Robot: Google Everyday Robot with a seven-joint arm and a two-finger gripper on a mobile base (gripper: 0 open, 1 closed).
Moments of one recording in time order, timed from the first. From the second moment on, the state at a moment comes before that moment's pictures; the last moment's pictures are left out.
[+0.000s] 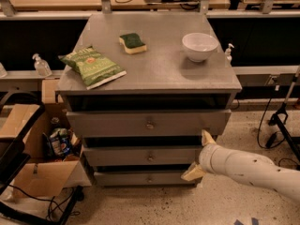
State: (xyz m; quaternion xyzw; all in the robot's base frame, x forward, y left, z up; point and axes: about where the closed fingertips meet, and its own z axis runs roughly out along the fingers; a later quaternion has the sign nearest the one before) arm 0.550 -0.179 0.555 -0.51 0.77 -0.02 0.39
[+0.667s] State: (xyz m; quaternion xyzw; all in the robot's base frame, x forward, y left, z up) arm 0.523 -0.180 0.539 -0.53 0.77 -0.04 0.35
